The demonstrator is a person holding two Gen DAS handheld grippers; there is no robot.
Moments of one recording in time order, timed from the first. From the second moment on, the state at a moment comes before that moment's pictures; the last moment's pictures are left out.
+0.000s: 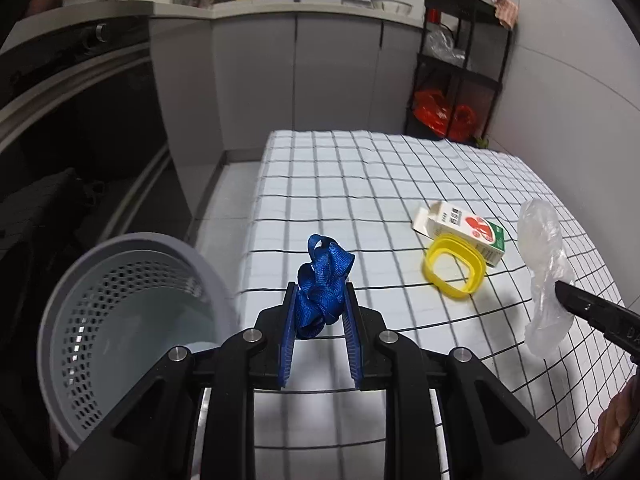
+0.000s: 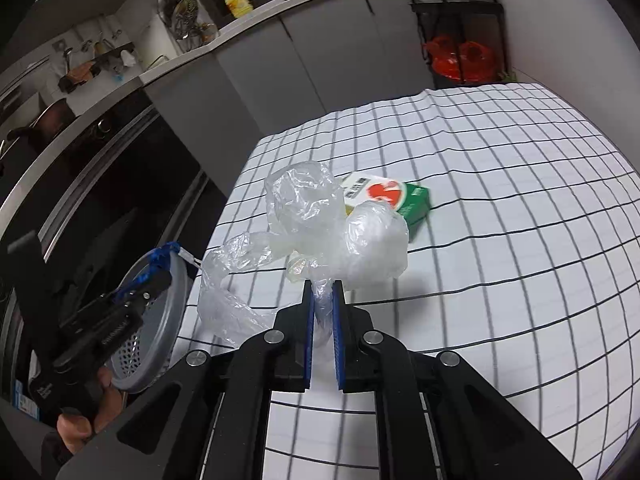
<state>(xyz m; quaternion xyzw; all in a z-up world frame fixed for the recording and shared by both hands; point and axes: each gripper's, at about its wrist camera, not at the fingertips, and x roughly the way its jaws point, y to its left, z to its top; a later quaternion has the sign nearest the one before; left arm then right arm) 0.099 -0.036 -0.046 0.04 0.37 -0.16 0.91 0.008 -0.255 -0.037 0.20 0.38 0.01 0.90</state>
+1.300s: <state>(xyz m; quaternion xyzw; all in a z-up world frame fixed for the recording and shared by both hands) 0.110 0.154 -0.054 -0.03 0.40 -0.01 0.92 0.112 -0.014 -0.052 0.07 0.44 0.16 0.88</state>
